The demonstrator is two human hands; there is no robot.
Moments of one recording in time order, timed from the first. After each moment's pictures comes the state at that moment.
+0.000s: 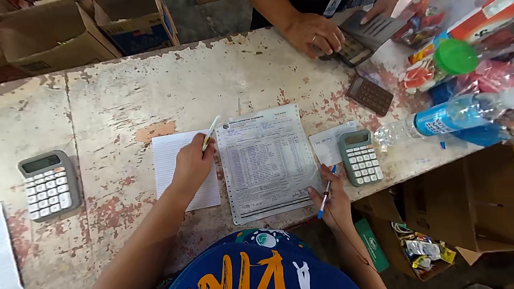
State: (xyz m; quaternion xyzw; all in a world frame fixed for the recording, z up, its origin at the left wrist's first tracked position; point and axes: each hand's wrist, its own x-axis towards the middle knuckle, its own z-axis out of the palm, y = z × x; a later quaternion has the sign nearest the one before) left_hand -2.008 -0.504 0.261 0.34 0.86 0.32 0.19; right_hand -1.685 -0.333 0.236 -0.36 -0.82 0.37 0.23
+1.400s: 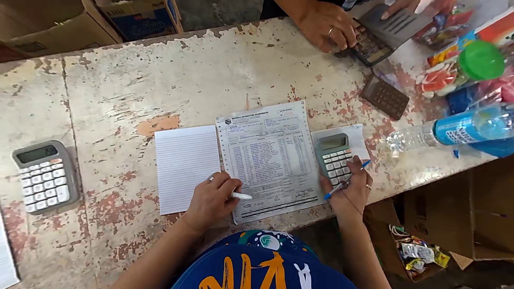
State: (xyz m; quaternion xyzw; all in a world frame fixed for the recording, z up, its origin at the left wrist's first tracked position) left_hand -1.949 -0.546 0.220 0.58 0.73 0.36 -0.02; right_hand -1.697 -0.302 0.229 -0.47 -0.84 0.17 0.22
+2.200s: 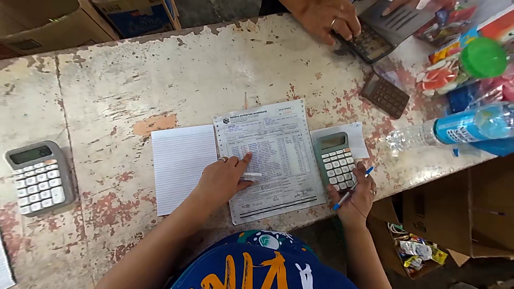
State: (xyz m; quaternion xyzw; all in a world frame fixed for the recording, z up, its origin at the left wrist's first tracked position) left_hand -1.965 -0.496 0.251 0.59 0.78 0.09 0.17; right_hand -1.661 -0.291 0.205 -0.39 -0.87 0.11 0.27
